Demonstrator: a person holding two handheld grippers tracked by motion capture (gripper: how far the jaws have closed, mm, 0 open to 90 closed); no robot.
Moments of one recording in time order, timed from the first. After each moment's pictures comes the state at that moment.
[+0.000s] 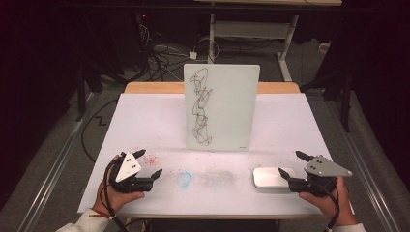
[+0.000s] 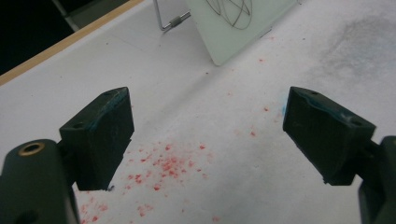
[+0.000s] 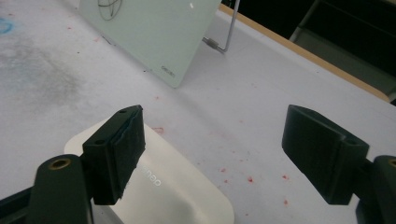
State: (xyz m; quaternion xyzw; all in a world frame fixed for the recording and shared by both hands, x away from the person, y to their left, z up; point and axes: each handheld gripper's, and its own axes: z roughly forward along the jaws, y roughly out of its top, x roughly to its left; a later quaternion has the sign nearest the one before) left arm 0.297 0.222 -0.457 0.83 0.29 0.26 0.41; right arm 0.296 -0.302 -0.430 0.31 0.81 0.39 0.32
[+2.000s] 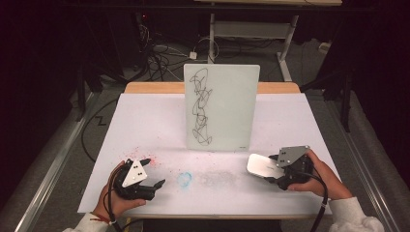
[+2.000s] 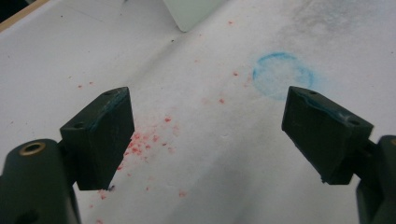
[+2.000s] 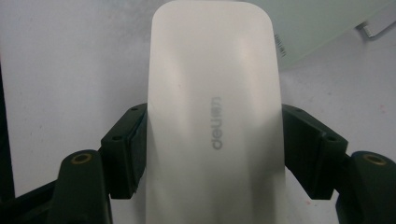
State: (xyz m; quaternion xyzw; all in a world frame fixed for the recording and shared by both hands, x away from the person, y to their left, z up) left arm 0.291 0.216 -0.472 0.86 0.27 0.23 0.38; right arm 0.343 -0.261 -0.422 0.12 0.94 0.27 0.16
